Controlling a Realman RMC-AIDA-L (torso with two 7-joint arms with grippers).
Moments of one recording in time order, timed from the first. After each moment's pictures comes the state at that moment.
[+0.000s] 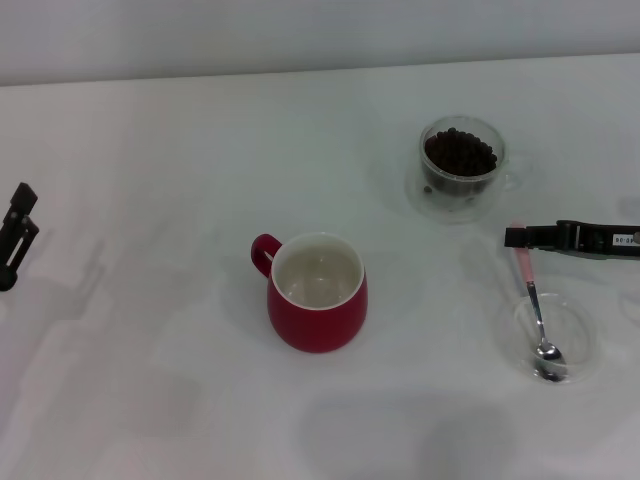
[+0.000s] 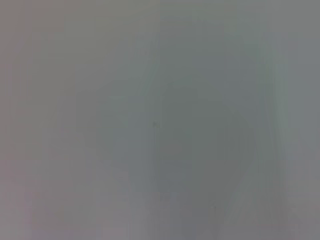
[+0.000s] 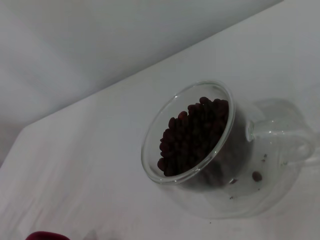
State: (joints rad) left arm -0.32 -2.08 -0.20 0.04 -1.17 -1.55 2.83; right arm 0.46 1.92 -0.53 -0.40 0.98 1.33 -1.18
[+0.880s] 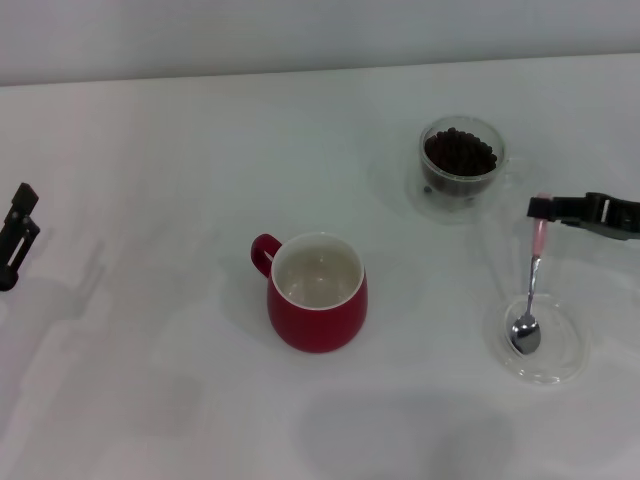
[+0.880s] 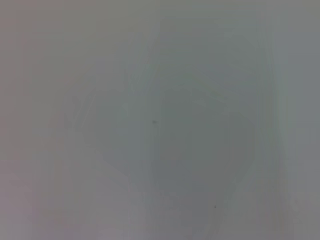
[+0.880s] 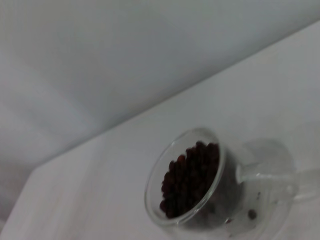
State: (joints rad) left arm -0.32 -2.08 -0.20 0.03 -1.17 -1.54 2.83; right arm 0.44 1.90 -0.49 -0.41 1.06 1.36 -1.18
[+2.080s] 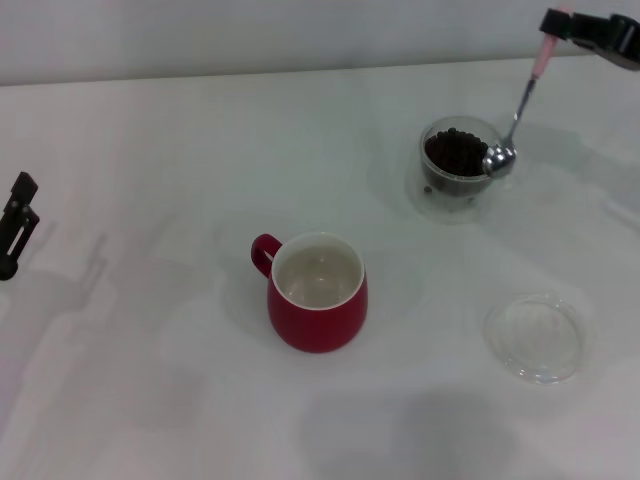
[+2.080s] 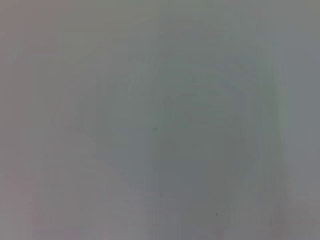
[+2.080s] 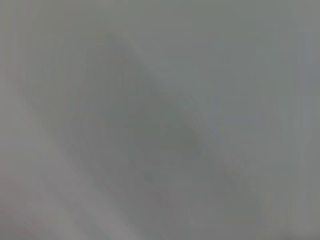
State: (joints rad) left arm -0.34 -2.08 -0.20 0.03 -1.18 -1.54 2.83; right arm 0.55 1.93 -0.36 -0.56 1.24 1.40 -1.25
